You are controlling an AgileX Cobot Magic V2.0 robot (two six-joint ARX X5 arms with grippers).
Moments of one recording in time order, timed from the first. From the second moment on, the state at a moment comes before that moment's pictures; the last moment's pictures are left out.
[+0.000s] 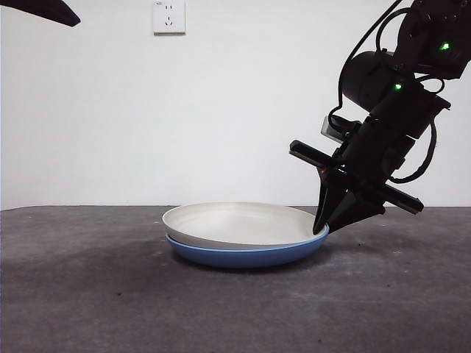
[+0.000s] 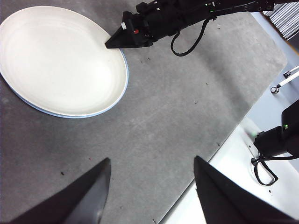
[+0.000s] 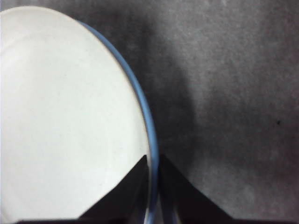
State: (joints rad) left arm -0.46 0.90 0.98 -0.78 0.53 -0.11; right arm 0.34 1.78 1.05 -0.21 -0.30 0.48
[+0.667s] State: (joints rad) left arm -0.46 0.90 0.98 -0.79 0.53 -0.11; right arm 0.35 1.62 1.05 -0.26 -0.31 0.47
